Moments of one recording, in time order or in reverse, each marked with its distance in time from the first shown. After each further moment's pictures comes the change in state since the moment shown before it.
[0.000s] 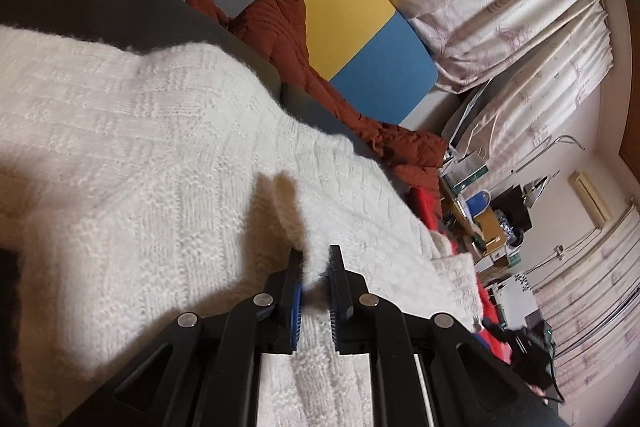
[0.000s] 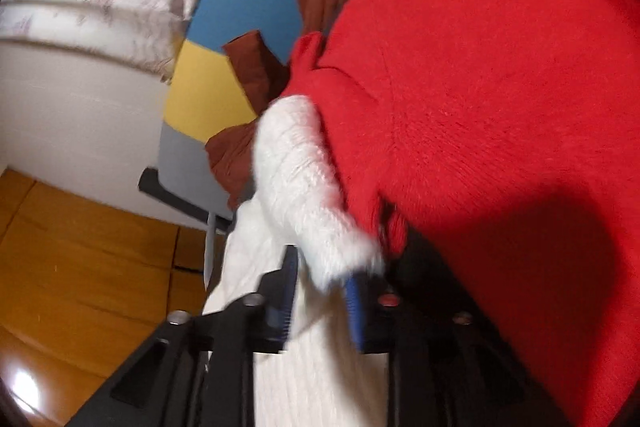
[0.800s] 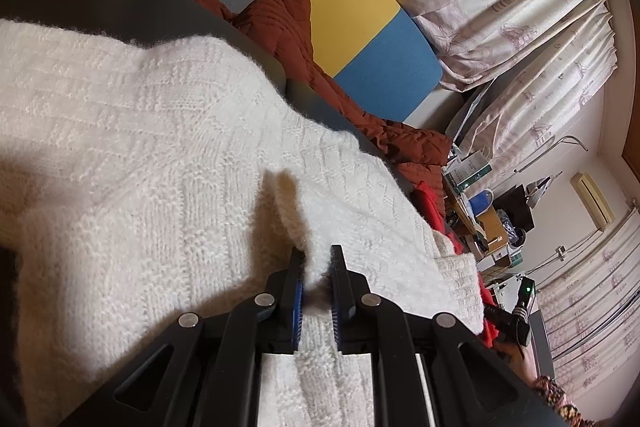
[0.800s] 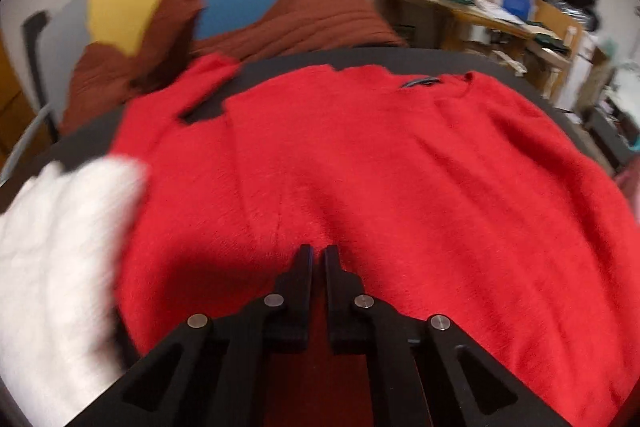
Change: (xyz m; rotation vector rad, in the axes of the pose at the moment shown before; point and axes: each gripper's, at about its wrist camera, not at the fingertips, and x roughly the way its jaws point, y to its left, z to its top) left arm -0.001 0.002 -0.001 -0.024 -0.002 0.003; right arm 0.037 0.004 0.115 -0.590 -0.060 -0.753
